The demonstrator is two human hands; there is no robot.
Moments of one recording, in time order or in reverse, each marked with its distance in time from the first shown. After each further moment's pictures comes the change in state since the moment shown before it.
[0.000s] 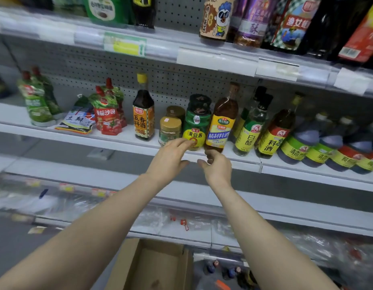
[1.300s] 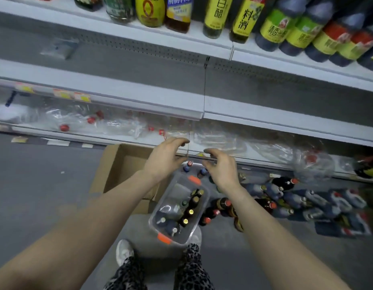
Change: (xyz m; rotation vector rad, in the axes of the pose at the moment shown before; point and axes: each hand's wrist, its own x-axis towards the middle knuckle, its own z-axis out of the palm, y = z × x) left_hand -0.221 0.160 0.177 -0.296 -0.306 -0.245; right_hand -0.220 0.256 -0.081 -0.199 -0.280 0.066
